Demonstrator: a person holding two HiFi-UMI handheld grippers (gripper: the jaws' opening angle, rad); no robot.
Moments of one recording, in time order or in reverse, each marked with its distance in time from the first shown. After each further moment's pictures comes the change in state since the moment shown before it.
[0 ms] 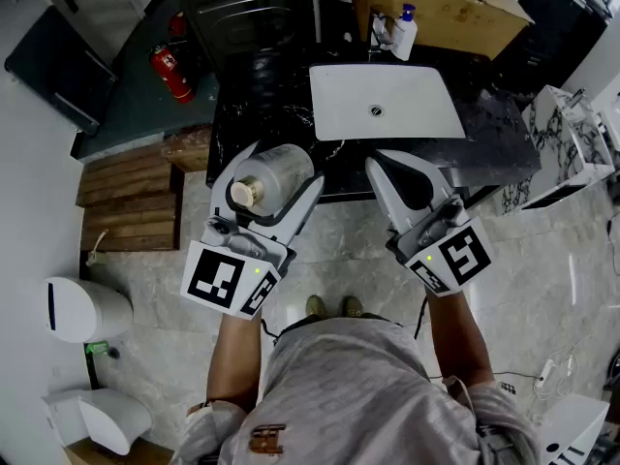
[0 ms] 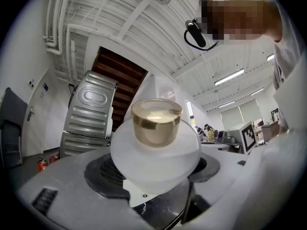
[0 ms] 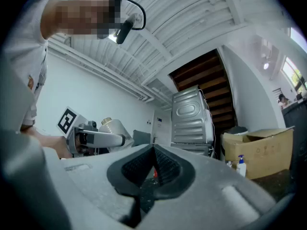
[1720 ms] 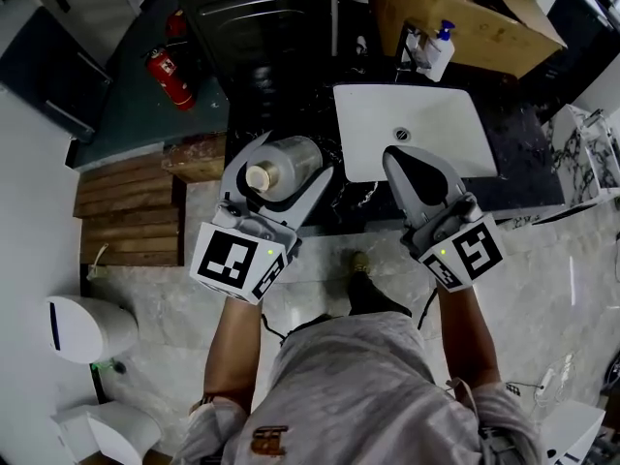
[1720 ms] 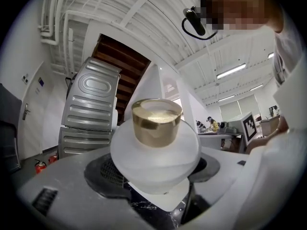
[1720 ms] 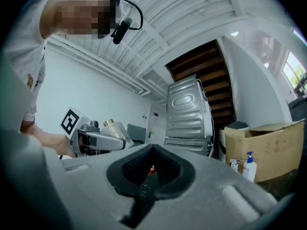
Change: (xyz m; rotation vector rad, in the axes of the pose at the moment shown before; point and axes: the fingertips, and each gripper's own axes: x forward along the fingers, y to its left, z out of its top) left arm 0.078 0.139 -0.051 0.013 0.077 -0.021; right arm 0.124 -0.068 -0.059 -0.005 0.053 -0.028
